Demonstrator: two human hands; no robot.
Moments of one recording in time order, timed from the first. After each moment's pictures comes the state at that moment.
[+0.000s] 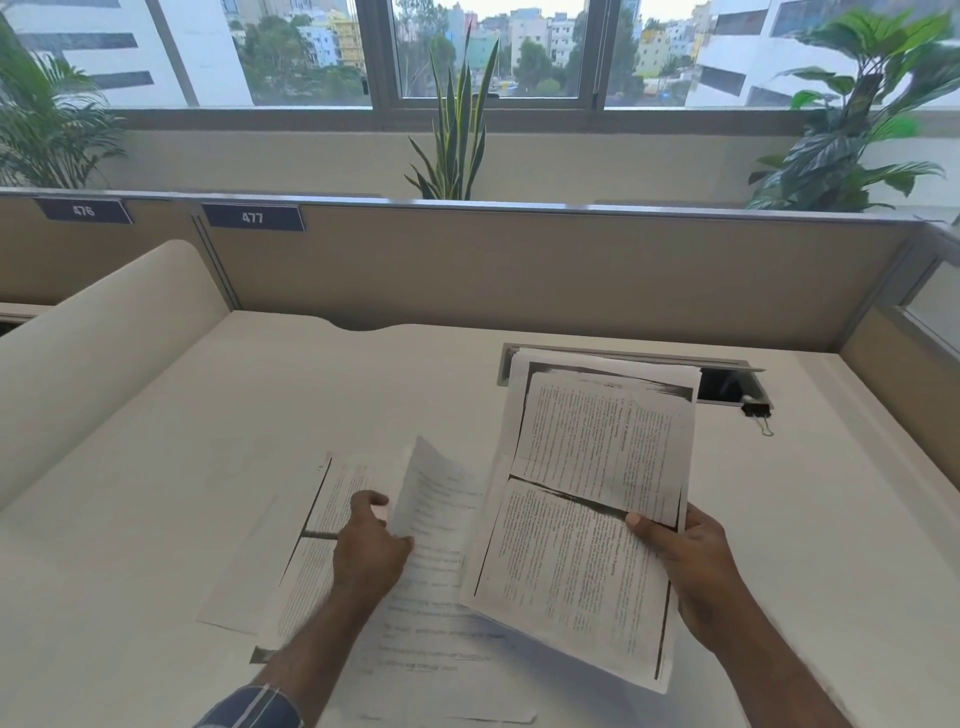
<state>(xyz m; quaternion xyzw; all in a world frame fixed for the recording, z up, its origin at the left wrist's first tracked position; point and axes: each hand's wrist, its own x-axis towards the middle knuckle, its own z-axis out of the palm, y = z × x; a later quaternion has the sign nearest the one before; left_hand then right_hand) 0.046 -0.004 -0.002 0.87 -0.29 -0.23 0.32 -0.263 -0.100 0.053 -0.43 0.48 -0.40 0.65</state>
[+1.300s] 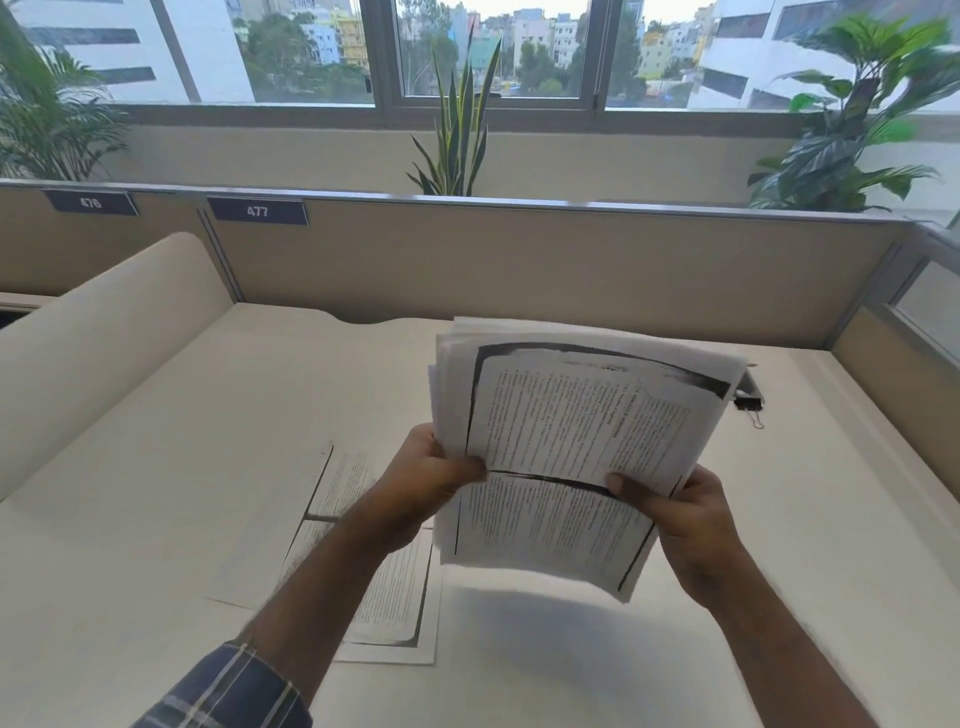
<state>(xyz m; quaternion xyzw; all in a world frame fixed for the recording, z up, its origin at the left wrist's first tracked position) -0.002 -0.011 0.119 0.54 -0.47 -0.47 0.52 -0.260 -0.092 0.092 -0.53 0.35 -0.45 0.63</state>
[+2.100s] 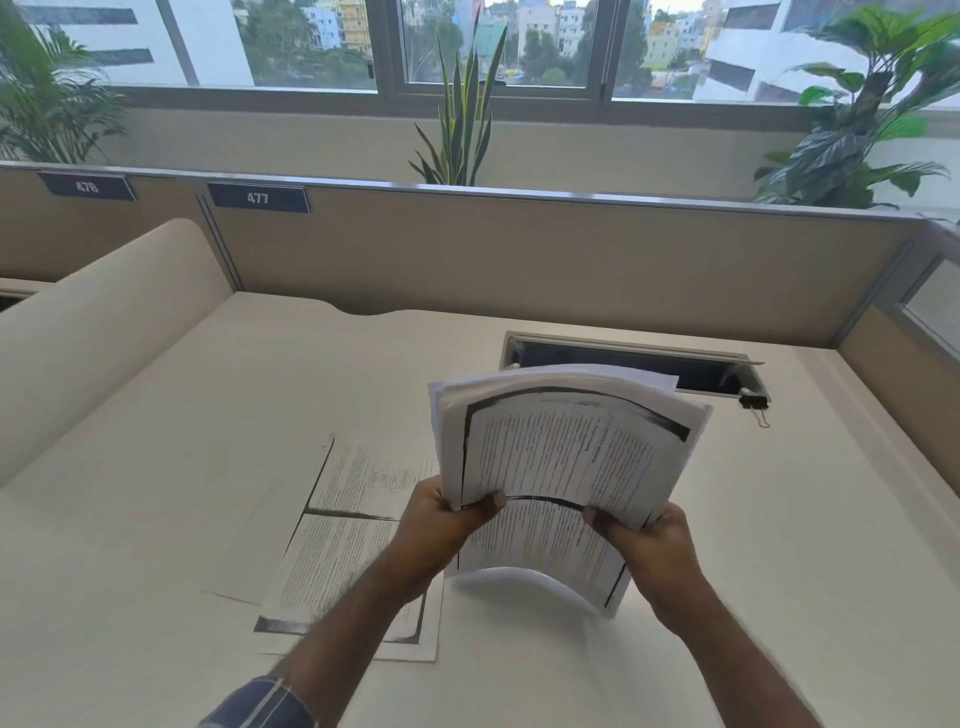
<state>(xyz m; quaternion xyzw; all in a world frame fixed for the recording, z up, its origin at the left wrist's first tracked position) -0.017 -0.001 0.051 0.57 -0.40 -0.45 0.55 -0.242 -0.083 0.044 -0.58 0.41 -0.42 0.57</state>
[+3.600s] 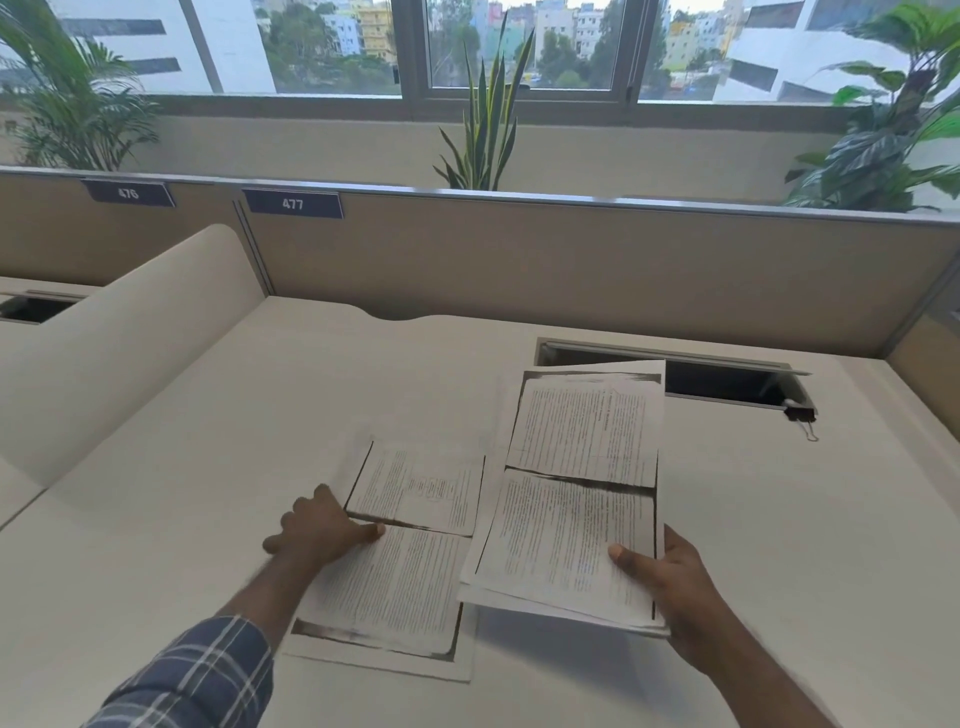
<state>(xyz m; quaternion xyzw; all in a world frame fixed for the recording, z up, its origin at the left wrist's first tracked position) 0.167 0.021 -0.019 0.94 -0.26 -0.20 0.06 -0.218 -0.077 0.013 -0.45 0.46 -0.34 0.68</state>
